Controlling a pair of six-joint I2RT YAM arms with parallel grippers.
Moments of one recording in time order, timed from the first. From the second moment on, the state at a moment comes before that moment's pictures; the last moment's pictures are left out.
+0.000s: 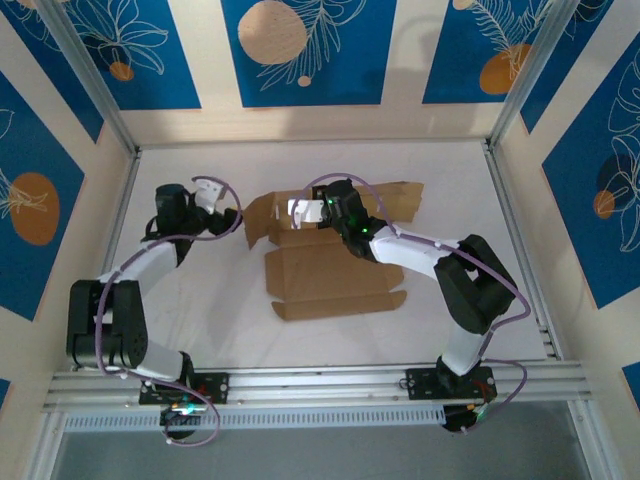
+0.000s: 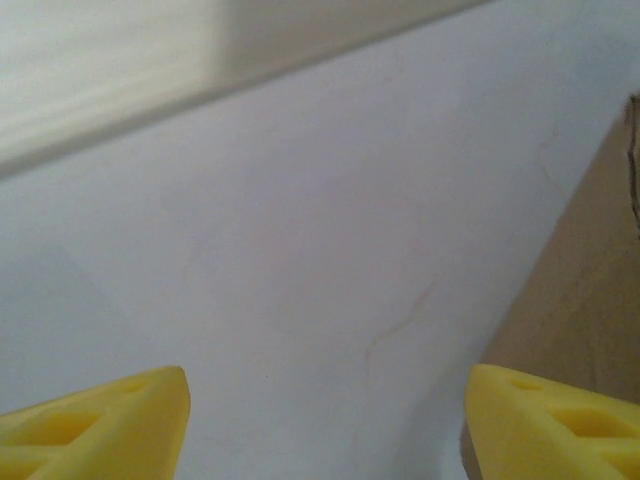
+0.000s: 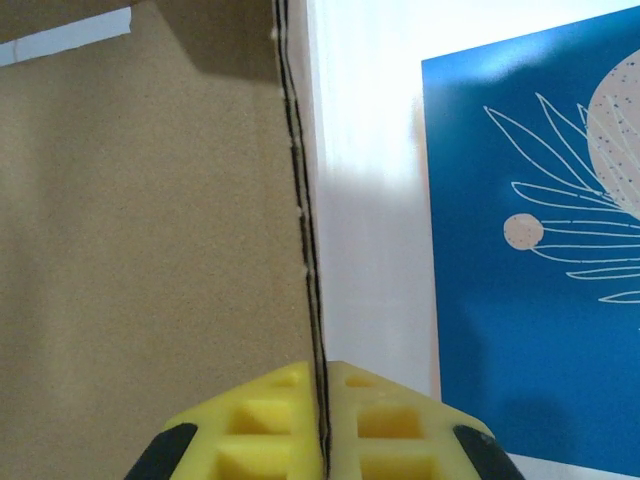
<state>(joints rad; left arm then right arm) -0.03 1.46 0.80 0.13 0.50 0.28 0.69 1.74 1.10 0.27 0.21 -1.23</state>
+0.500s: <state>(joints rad) -0.19 1.47 0.81 0.05 0.60 0.39 0.71 1.74 1.10 0.30 0.22 -1.24</state>
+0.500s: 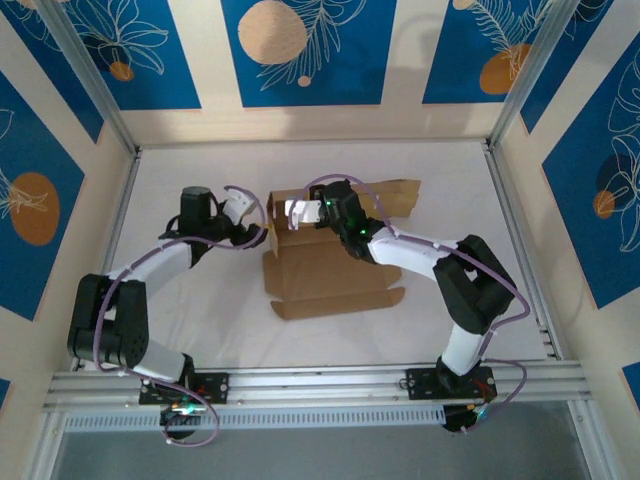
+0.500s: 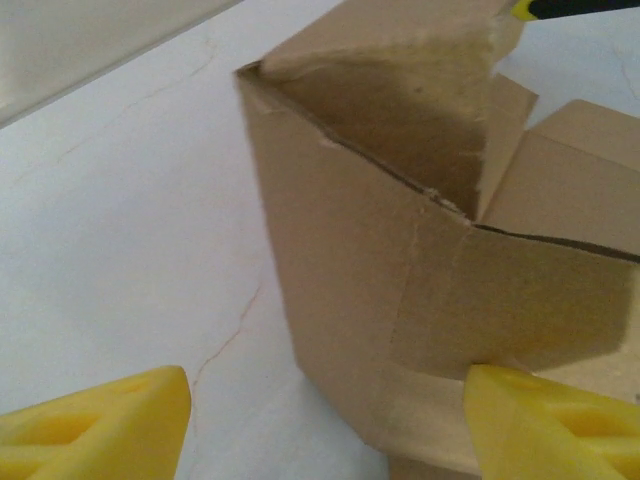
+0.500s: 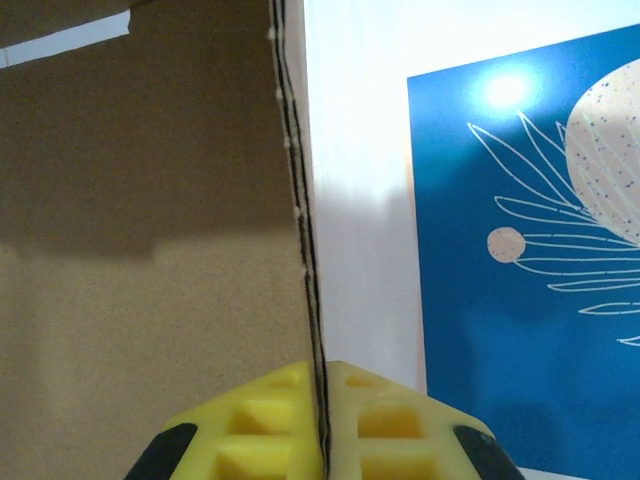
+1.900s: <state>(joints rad) -0.30 1.54 0.74 0.29 0.40 0.37 0.78 1.76 1.08 0.33 0.29 -1.24</state>
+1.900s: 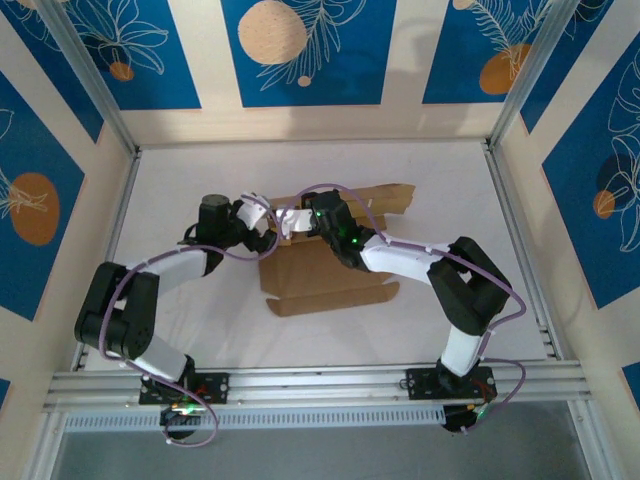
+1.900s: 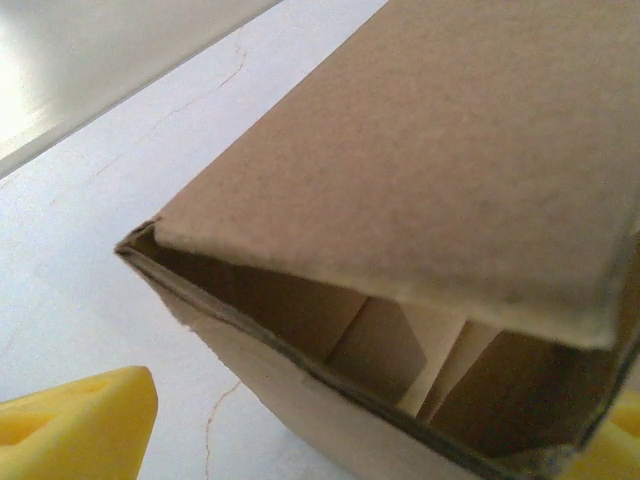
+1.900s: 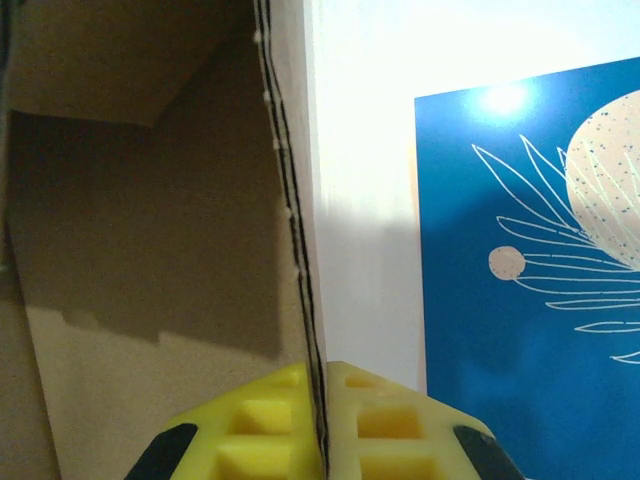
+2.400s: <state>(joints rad) -0.29 1.53 0.74 0.32 0.42 0.37 0.78 1.78 1.12 0.30 0.30 -1.23</state>
